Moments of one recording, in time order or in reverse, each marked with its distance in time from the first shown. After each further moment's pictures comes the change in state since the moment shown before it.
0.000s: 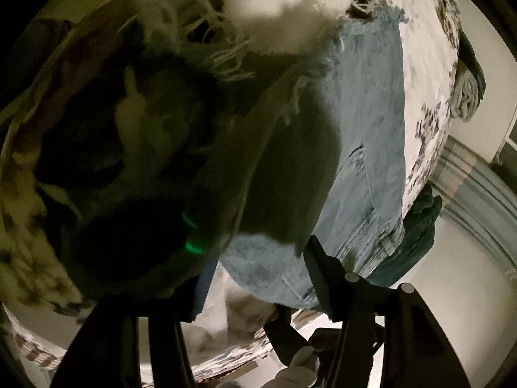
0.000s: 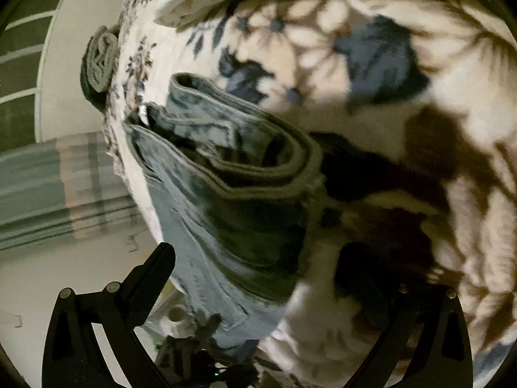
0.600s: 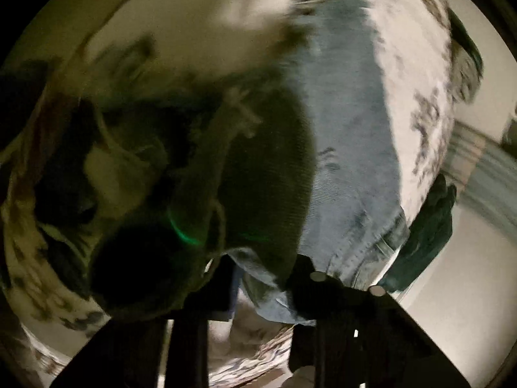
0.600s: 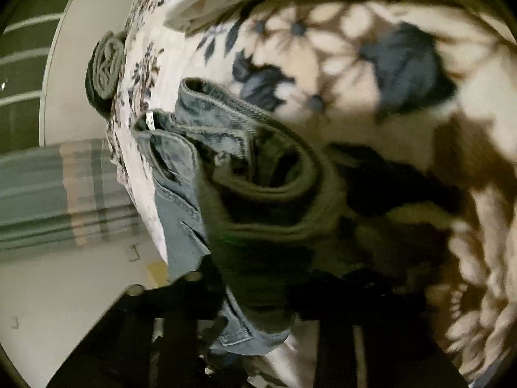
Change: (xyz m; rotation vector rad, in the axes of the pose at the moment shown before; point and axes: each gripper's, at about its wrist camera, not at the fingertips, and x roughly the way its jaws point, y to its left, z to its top) left arm -0.007 -0.033 0.004 0.133 -0.037 0.082; right arm 0.010 0.017 -0.007 -0.003 -0.085 -0.026
